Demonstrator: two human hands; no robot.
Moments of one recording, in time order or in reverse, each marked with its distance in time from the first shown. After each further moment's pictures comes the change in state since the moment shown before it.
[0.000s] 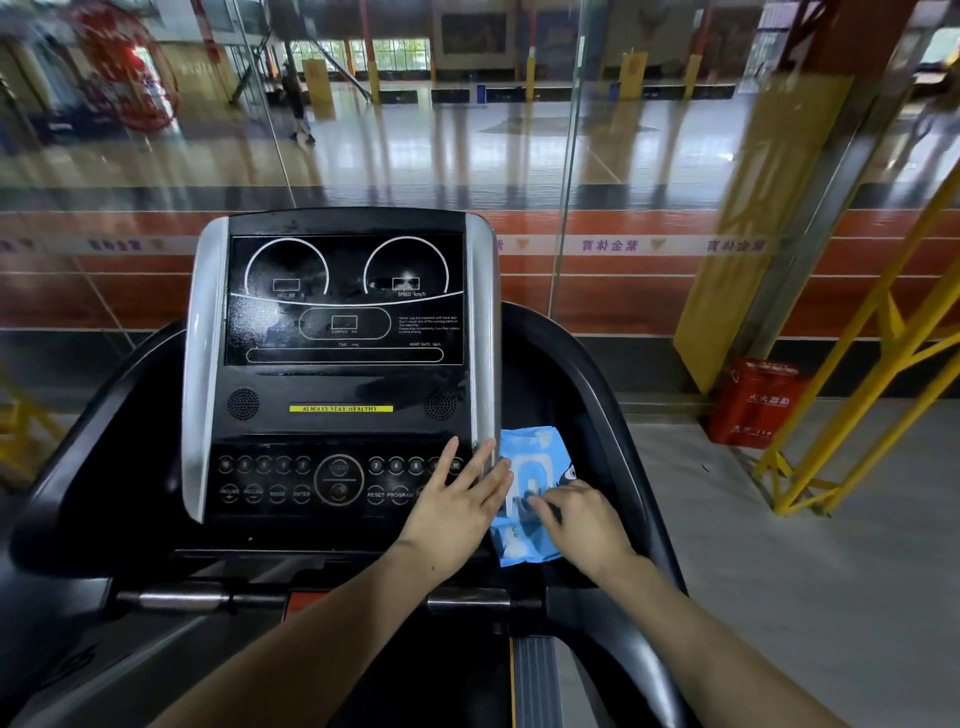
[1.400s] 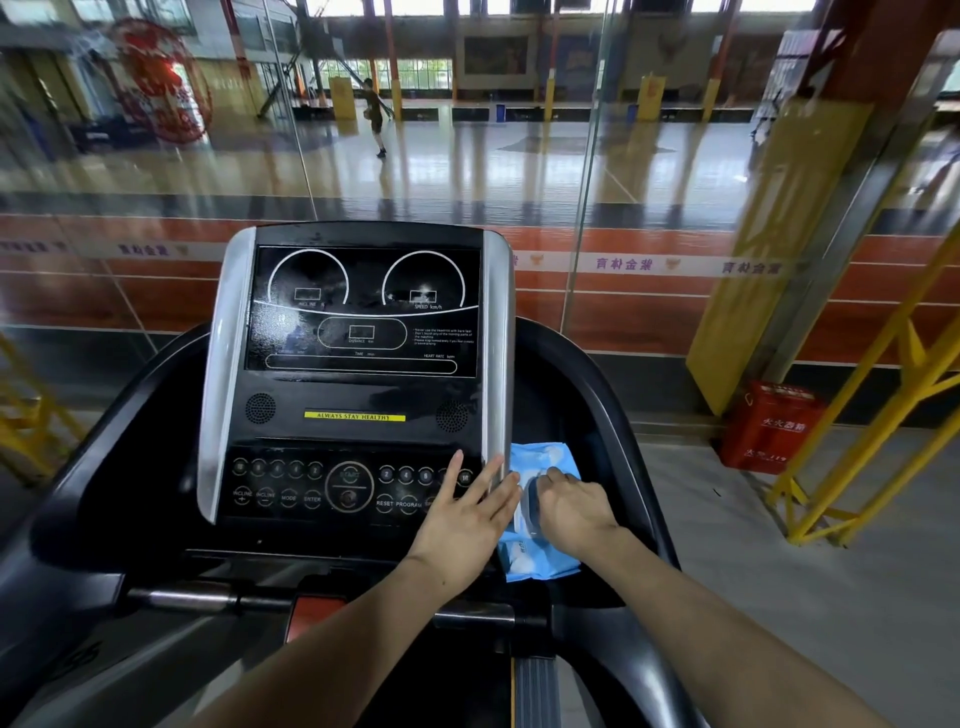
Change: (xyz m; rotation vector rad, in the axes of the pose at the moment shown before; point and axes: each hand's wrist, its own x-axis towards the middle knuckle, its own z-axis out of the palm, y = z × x) left_hand 0.000 0.006 -0.001 -0.049 -0.037 -0.046; right_hand 0.049 -0.019 -0.002 -0.512 -0.274 -0.028
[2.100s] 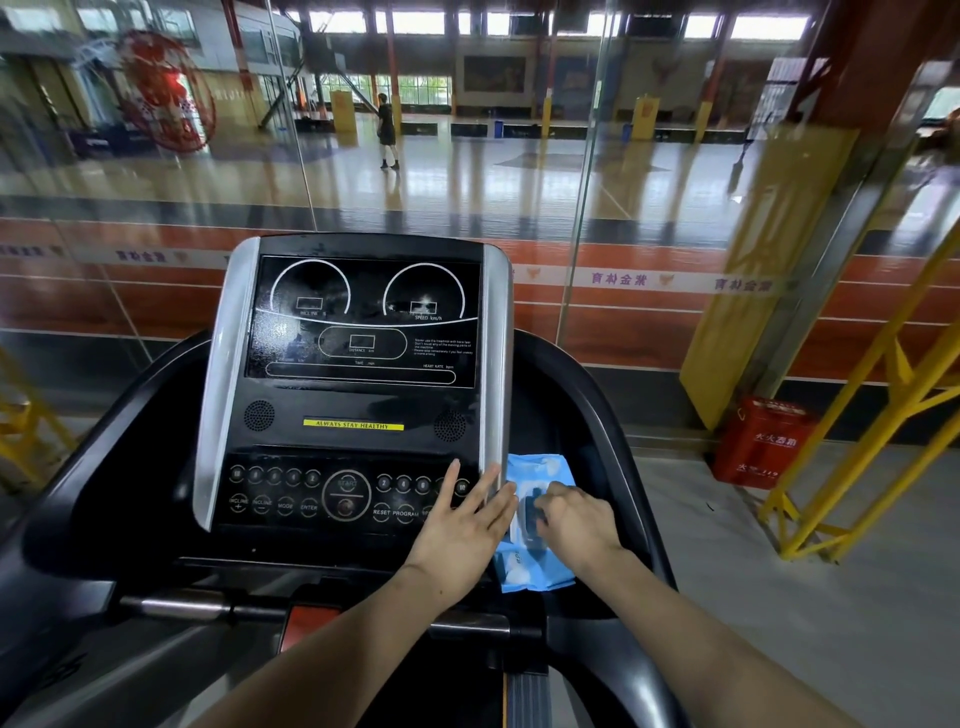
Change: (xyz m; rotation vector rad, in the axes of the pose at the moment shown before) left_hand -0.001 0.000 -0.003 0.012 -0.019 0.000; right_hand -0.014 0.003 -0.008 0.133 0.071 0.064
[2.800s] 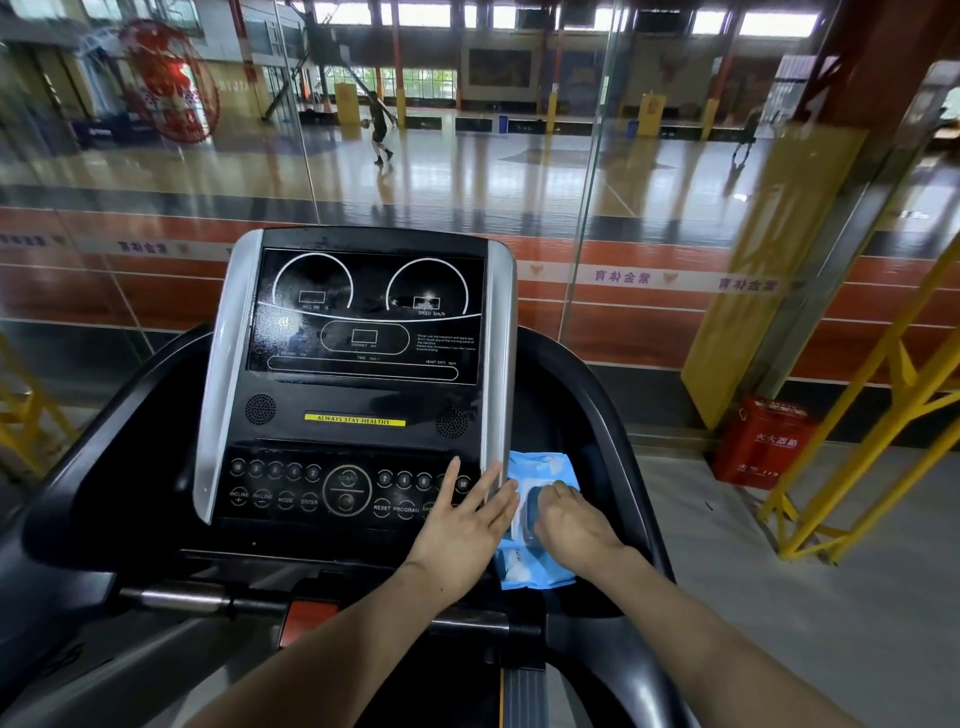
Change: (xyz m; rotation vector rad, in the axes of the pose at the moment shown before) left_hand 0.000 0.001 -0.001 -0.036 -0.007 -0.006; right_hand 0.004 0.003 0.013 0.074 -0.128 -0.072
